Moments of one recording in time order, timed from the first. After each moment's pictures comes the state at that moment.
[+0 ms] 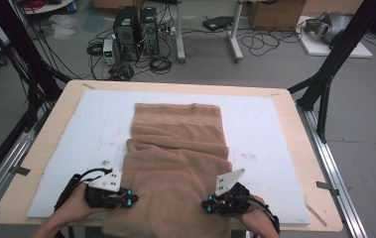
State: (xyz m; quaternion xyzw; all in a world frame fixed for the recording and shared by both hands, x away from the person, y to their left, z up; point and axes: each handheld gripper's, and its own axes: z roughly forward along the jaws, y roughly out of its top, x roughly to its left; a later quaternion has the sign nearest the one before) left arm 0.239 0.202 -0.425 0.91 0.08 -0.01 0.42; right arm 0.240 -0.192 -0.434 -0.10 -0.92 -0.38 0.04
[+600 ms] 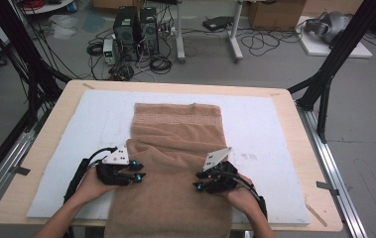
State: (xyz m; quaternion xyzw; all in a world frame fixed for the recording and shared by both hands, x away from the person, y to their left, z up) left arm 0.308 0.185 -0.439 0.89 0.19 0.07 0.41; right arm 0.300 -0.168 -0.432 -0.17 -0.92 -0.36 -0.03
